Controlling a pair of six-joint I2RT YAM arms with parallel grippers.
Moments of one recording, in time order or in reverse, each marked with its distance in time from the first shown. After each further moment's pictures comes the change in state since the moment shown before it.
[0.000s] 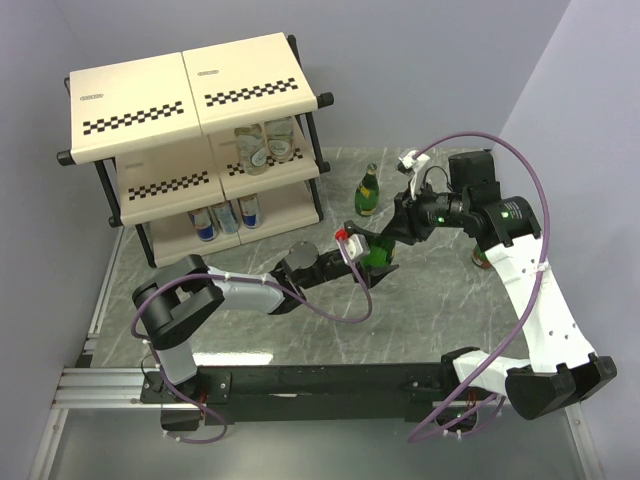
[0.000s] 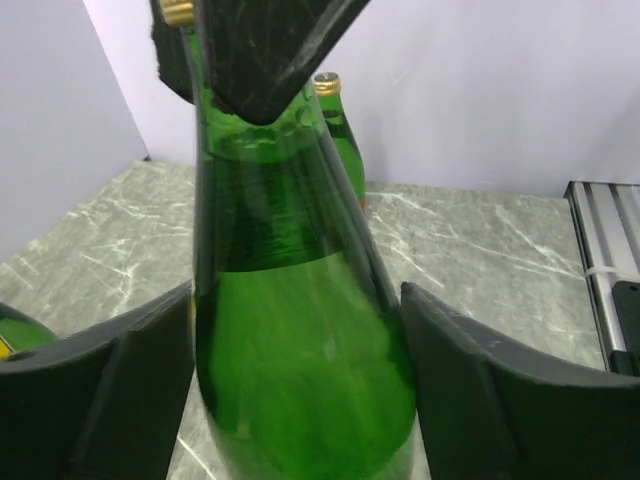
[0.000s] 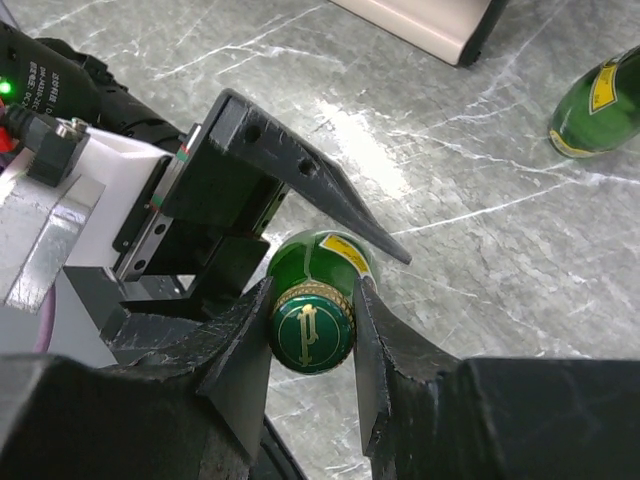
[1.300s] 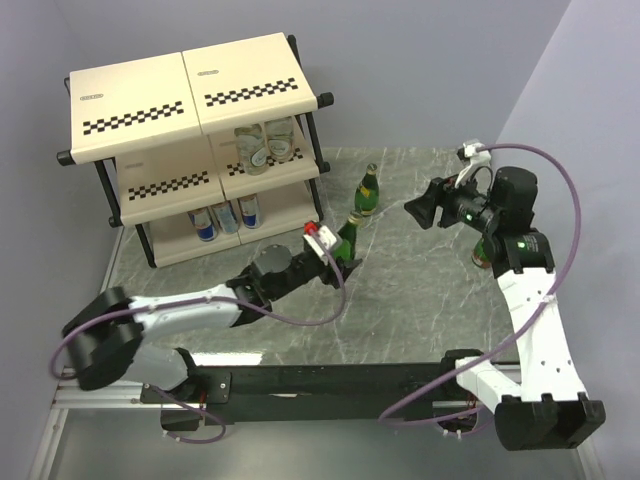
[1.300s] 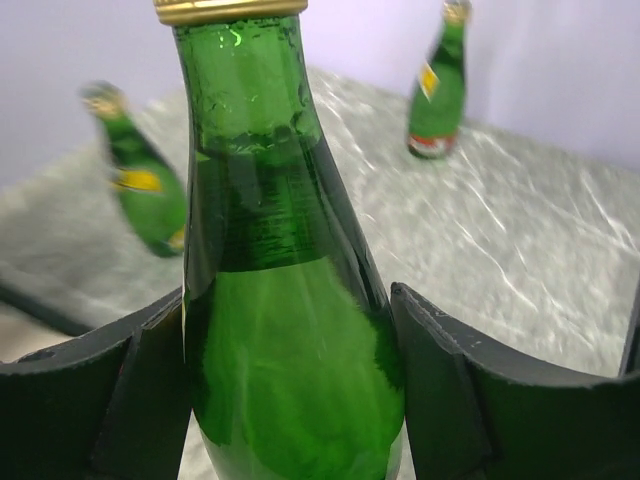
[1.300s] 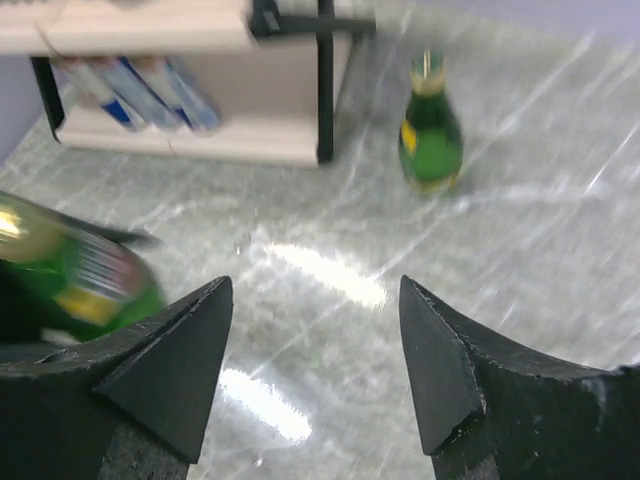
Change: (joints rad) left arm 0.000 -0.378 -0.149 -0.422 -0.277 -0.048; right arm -0.260 -0.184 -0.264 0.455 0.031 0.297
